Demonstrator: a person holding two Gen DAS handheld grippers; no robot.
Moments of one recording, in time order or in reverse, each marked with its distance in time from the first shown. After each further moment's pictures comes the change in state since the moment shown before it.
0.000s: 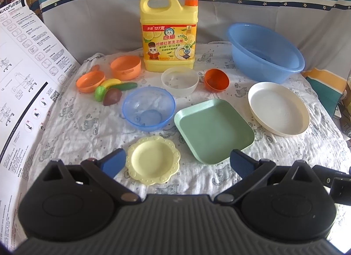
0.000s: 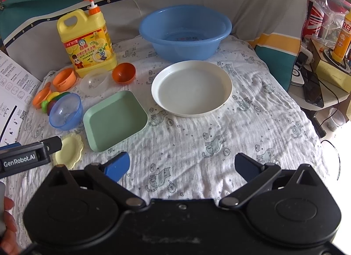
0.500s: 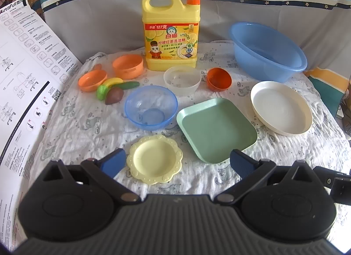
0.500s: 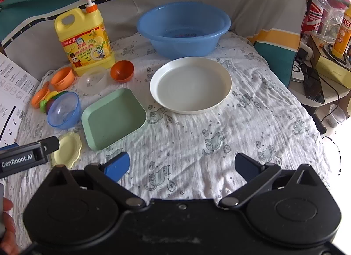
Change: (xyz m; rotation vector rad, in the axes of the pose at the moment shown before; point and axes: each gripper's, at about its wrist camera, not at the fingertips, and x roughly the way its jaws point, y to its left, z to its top) left arm 0.004 0.000 -0.001 0.004 0.006 0.015; right arm 0.005 -0.002 0.000 0.014 0.014 0.002
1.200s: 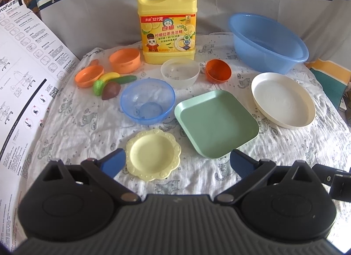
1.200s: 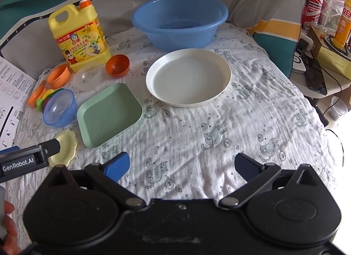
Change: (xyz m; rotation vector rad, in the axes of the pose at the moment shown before) left arm 0.015 -0.013 -0.002 0.026 0.033 0.015; right arm 0.014 -0.005 -0.001 0.031 0.029 0.003
